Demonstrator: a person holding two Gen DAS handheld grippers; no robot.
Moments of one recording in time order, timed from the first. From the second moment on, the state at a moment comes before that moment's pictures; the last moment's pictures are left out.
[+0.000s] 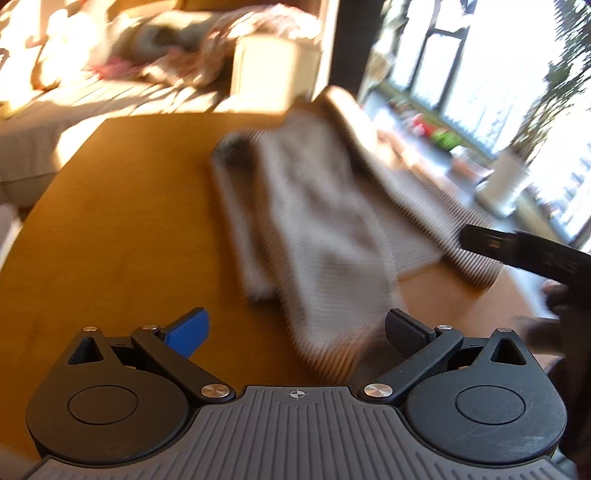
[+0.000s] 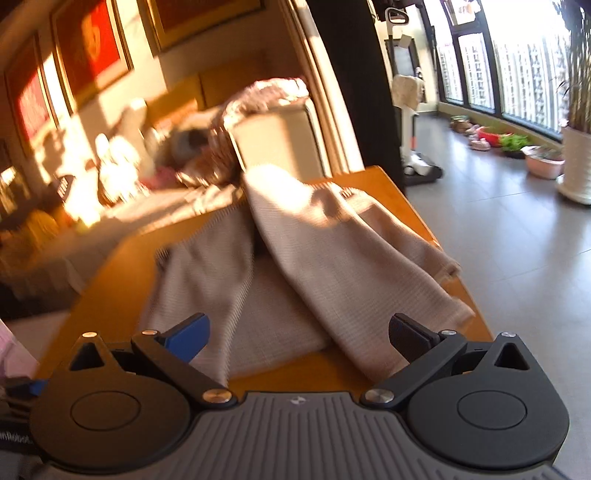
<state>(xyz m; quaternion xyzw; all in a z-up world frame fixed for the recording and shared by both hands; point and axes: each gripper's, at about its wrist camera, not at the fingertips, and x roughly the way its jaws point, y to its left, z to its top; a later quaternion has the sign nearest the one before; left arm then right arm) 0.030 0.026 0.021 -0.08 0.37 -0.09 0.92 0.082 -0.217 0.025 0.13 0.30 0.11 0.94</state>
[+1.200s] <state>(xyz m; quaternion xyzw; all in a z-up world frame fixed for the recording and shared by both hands) 0.097 0.084 -0.019 -0.21 0.40 -0.22 0.86 0.112 -0.226 -0.027 0.25 0.30 0.28 0.88</state>
